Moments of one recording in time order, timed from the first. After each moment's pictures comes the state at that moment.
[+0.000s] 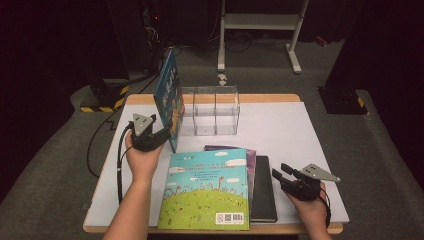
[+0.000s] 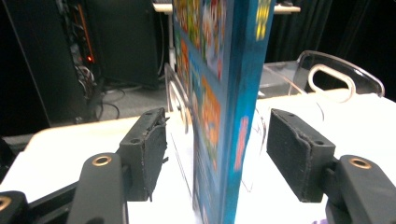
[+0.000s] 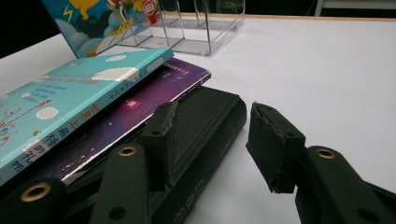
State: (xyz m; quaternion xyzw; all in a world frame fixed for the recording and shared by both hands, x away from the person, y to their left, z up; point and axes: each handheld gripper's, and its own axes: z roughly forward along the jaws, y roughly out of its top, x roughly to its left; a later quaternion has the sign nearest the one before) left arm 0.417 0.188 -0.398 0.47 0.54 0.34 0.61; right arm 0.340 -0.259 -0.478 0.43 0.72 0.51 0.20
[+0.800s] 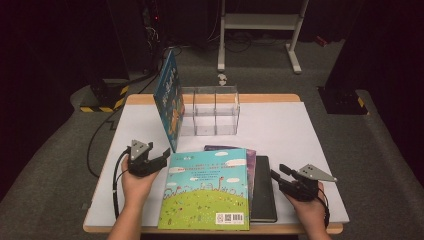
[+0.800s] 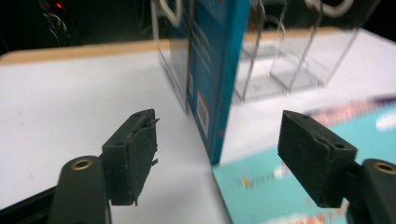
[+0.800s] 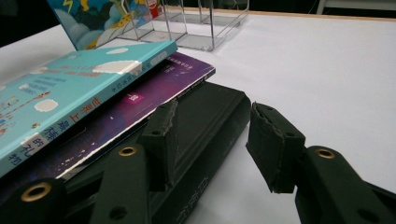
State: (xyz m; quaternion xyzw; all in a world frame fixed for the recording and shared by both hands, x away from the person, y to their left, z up) left arm 0.372 0.206 -0.464 0.52 0.57 0.27 0.57; right arm 0.340 -0.254 -0.480 0.42 0.73 0.50 0.20
